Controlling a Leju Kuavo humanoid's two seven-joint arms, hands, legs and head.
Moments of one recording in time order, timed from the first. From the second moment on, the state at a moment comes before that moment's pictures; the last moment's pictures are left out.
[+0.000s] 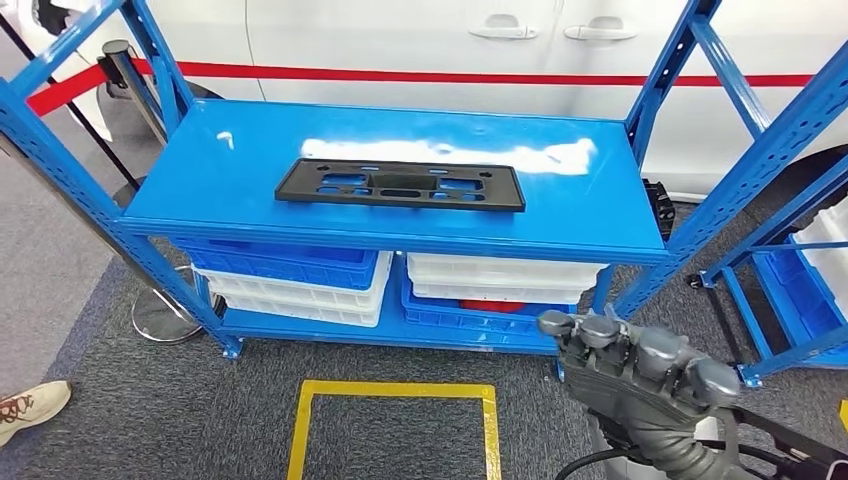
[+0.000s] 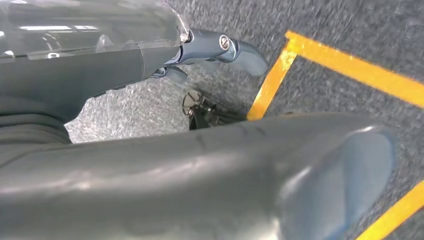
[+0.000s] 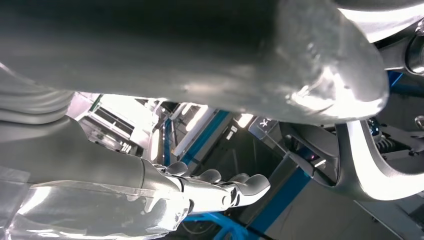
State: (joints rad) left arm -0.02 -0.04 0.28 -0.21 0.28 0.09 -0.20; right arm -0.20 0.07 0.22 -2.04 -0.16 0.80 -0.69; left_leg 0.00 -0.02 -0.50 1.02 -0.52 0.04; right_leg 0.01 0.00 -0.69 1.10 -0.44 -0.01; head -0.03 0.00
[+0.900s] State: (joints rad) left arm -0.03 -0.05 0.28 -0.21 0.26 0.07 -0.22; right arm -0.18 0.06 0.22 -2.02 -0.12 0.74 -0.69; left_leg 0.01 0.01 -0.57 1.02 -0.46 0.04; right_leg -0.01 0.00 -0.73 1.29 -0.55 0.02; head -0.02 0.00
